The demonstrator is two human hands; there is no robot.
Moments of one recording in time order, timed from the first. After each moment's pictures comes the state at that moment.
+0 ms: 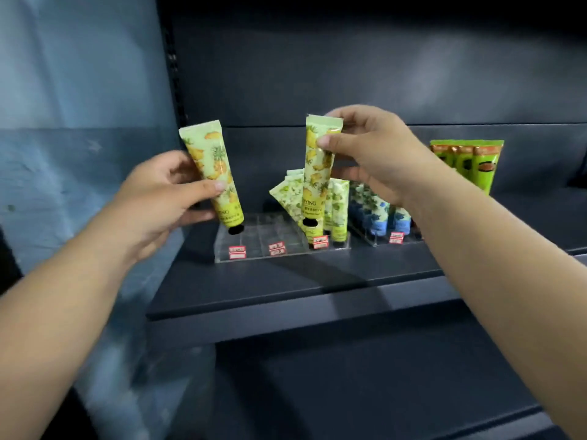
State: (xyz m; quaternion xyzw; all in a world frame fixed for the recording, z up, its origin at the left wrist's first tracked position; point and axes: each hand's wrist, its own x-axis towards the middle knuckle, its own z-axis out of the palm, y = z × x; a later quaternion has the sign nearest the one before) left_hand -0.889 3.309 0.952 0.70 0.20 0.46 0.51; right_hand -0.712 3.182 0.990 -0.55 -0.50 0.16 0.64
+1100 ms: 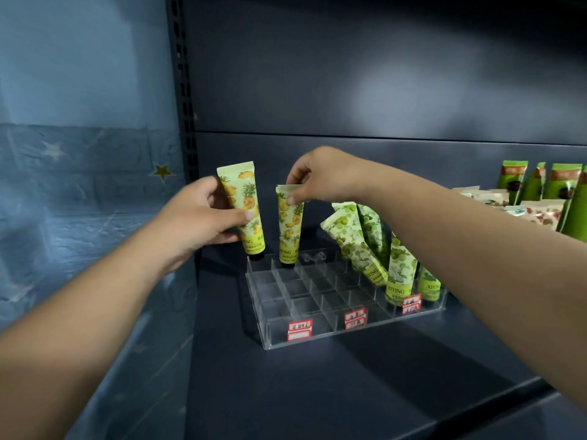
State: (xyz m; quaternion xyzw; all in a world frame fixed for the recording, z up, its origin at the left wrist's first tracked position) left_hand -0.836 3.479 0.933 0.75 0.17 0.36 0.53; right_hand -0.696 3.370 0.993 -0.79 -0.57 -0.01 0.22
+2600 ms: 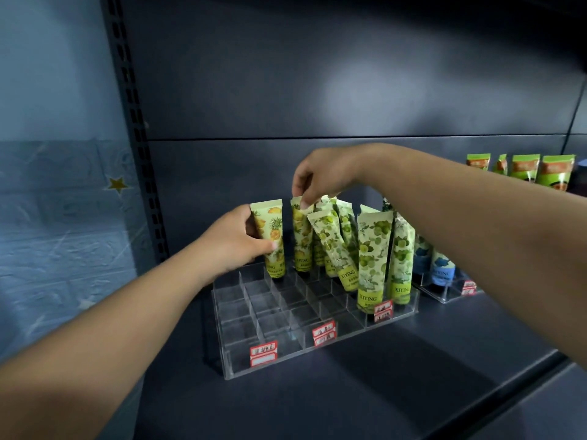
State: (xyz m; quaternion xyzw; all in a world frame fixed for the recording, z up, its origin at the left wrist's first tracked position) left_hand -0.765 3.461 0.921 0.86 0.21 0.24 0.40; right_hand -0.635 3.360 1.009 -0.83 -0.55 0.03 0.09
